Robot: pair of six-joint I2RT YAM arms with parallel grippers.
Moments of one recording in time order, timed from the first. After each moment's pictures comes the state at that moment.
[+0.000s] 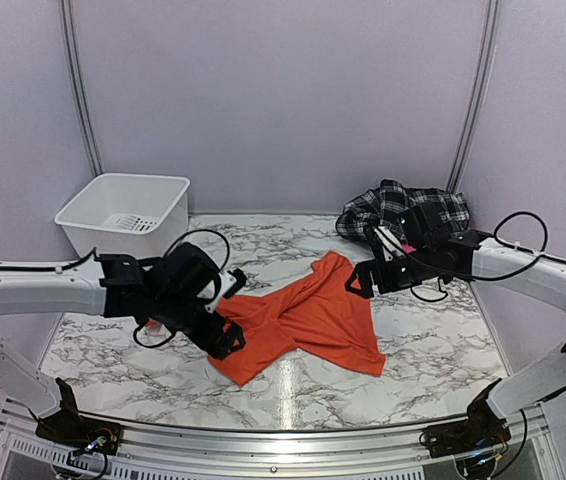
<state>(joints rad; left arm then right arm) -0.98 1.40 1.00 -0.56 -0.05 -0.26 0.53 1.37 0.98 -0.50 -0.21 0.21</state>
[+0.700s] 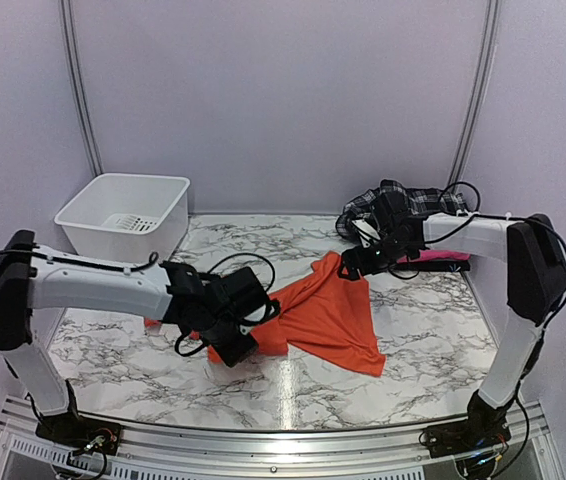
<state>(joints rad) -1.10 1.76 1.19 -0.66 -0.17 -0.15 0.42 1.81 1.30 -0.48 -0.18 0.04</state>
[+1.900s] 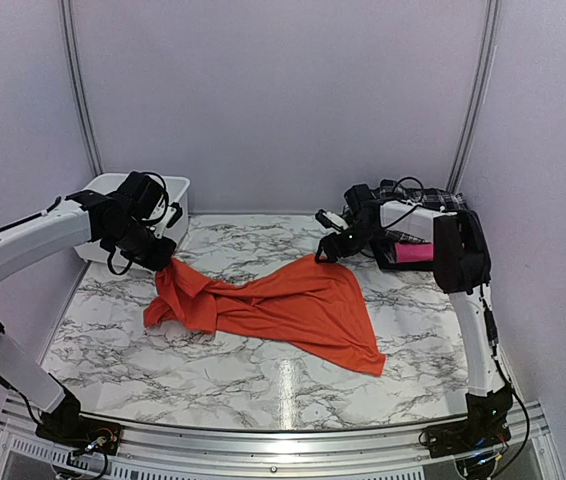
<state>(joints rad) -0.49 1.50 1.27 -0.79 -0.11 -0.04 0.35 2.43 2.04 -0.65 -0.40 -0.17</state>
